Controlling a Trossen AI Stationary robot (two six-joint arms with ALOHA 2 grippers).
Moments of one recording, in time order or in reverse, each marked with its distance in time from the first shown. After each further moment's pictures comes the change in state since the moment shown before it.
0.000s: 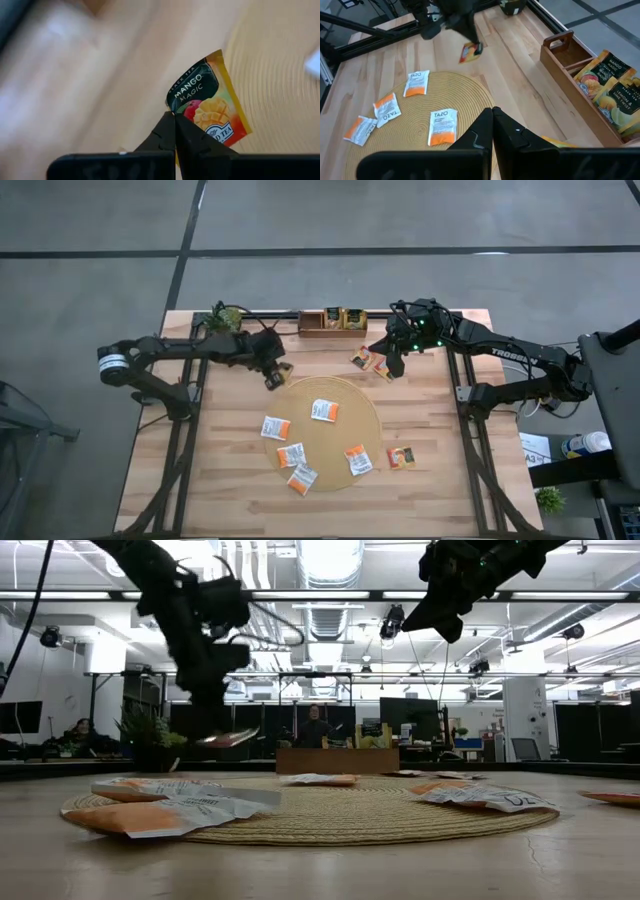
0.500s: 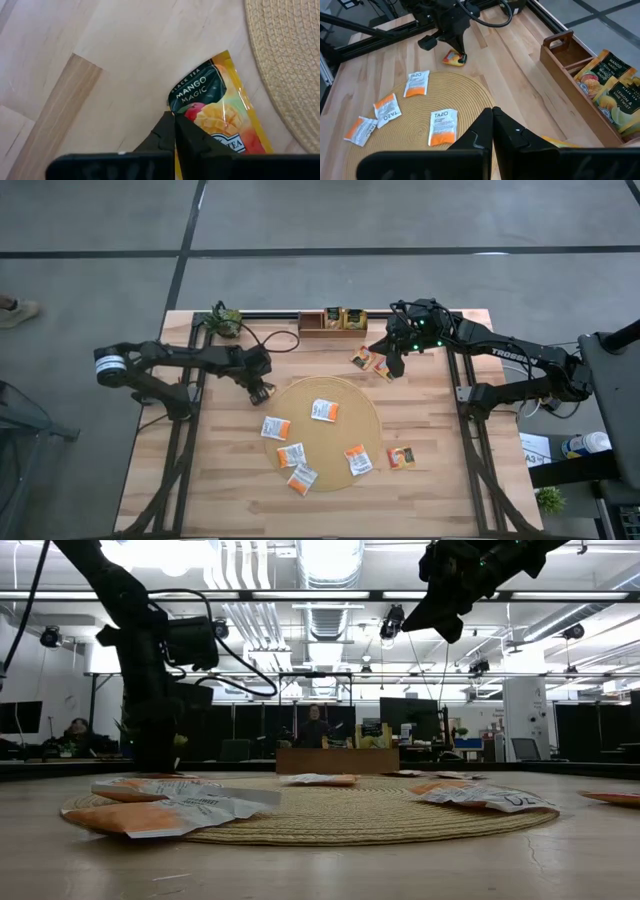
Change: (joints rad) left arm 0.000 0.001 -0.262 0.041 0.126 -0.039; right arm 0.000 0.000 0.000 0.000 0.000 0.004
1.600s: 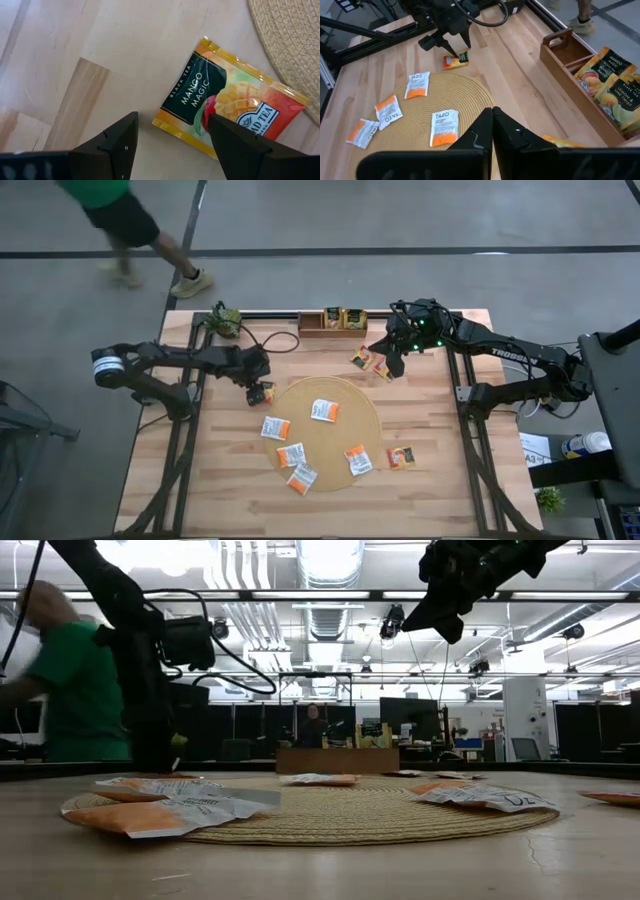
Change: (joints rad) left arm 0.004 -0.010 -0.026 0.005 -0.037 0.114; right arm 0.000 0.000 0.000 0.000 0.001 0.024
